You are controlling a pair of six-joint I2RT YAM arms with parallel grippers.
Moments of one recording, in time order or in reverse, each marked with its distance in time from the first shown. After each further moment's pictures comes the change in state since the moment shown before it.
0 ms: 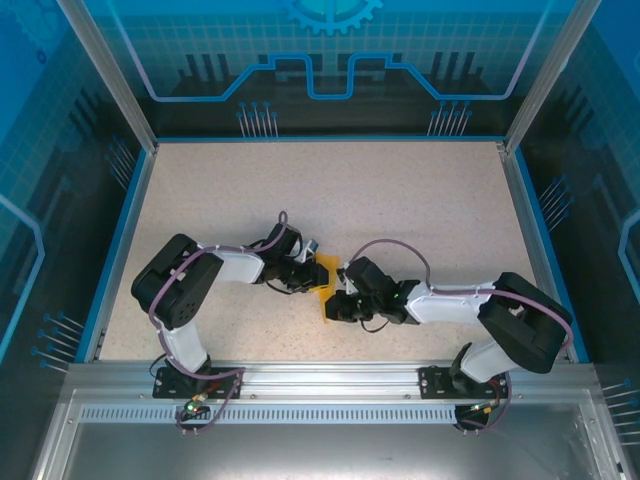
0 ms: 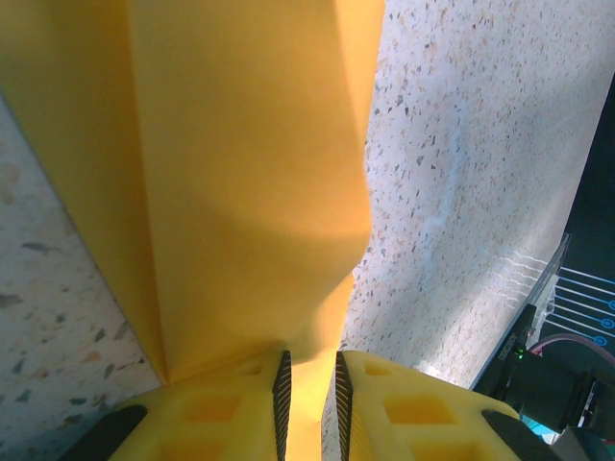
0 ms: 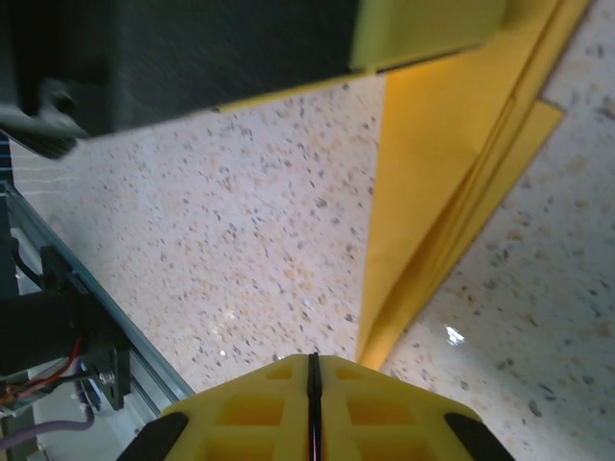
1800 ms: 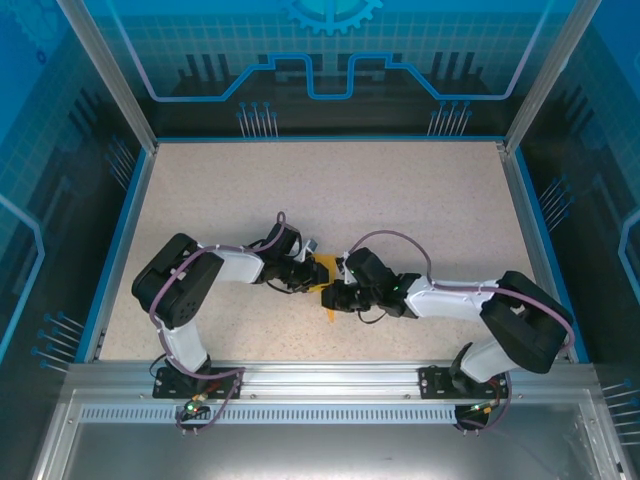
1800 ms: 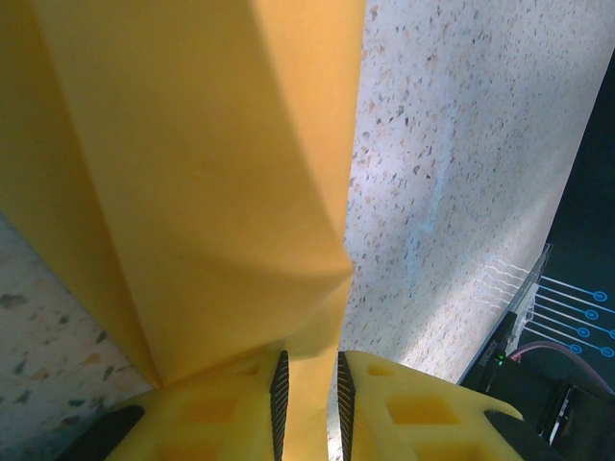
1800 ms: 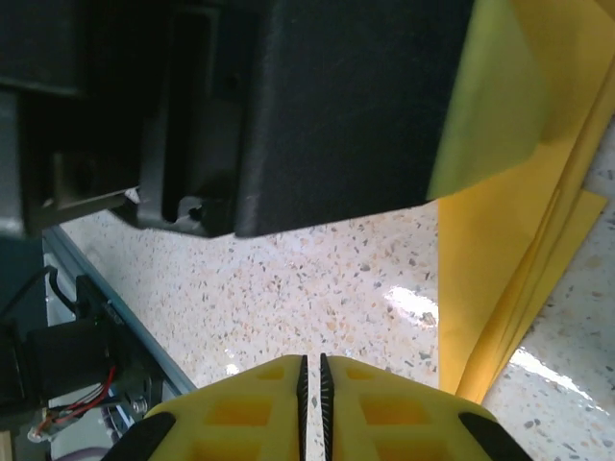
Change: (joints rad) left arm 0.004 0.005 -0.003 0.024 0.015 -0.057; right arm -0.034 0.006 0.050 0.004 0.011 -0.004
